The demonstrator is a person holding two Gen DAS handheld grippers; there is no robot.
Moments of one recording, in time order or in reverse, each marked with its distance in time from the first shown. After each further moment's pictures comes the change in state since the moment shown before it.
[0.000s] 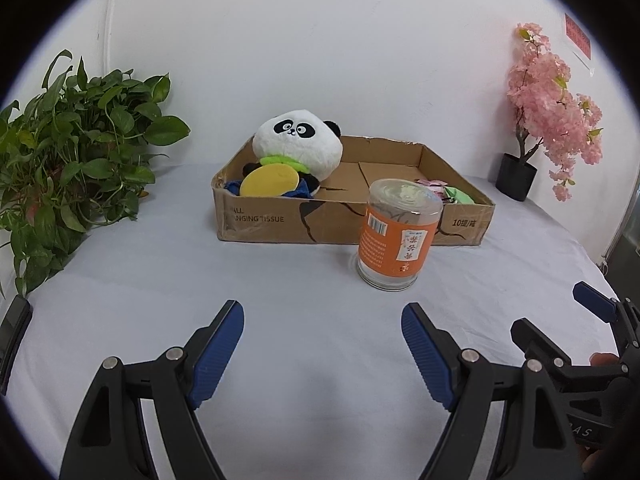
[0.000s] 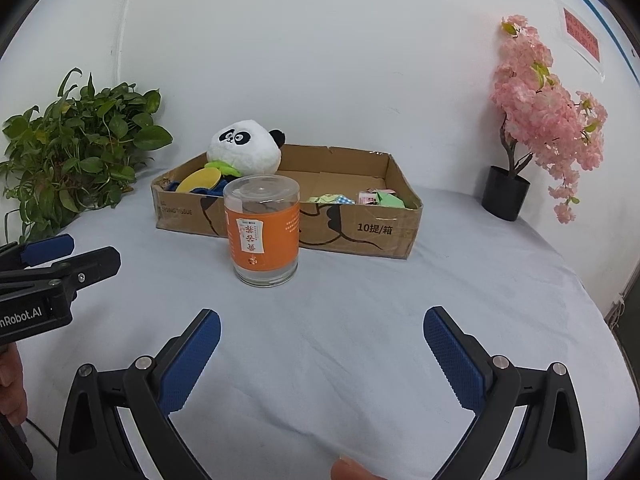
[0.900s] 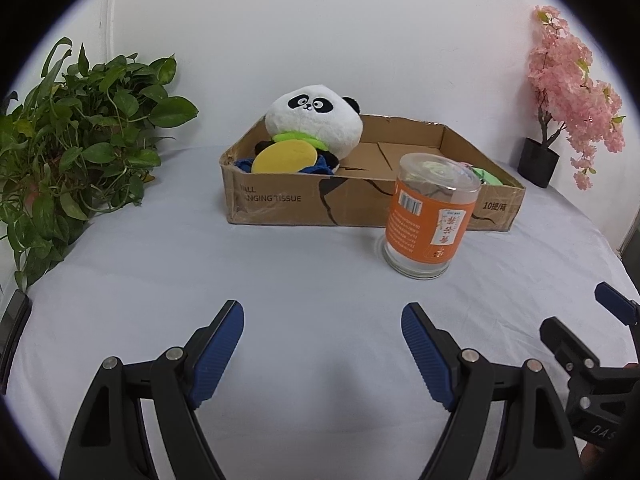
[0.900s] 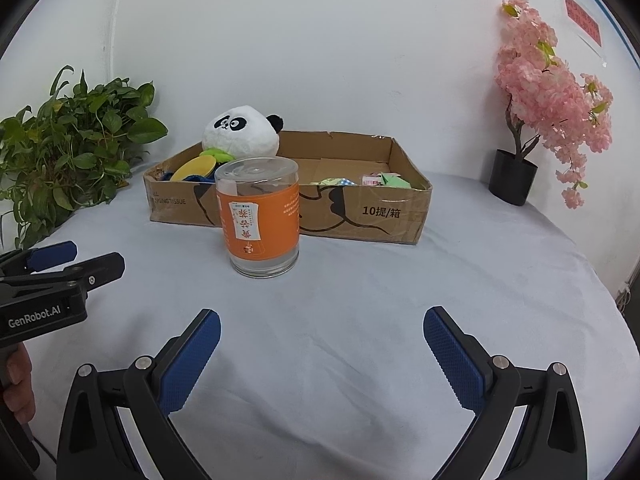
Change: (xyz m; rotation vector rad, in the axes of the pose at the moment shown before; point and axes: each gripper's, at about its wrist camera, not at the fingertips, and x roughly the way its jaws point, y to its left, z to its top) left arm 0.035 0.013 -0.004 0.005 0.059 0.052; right arm 0.026 0.008 -0.011 0.035 0.022 0.006
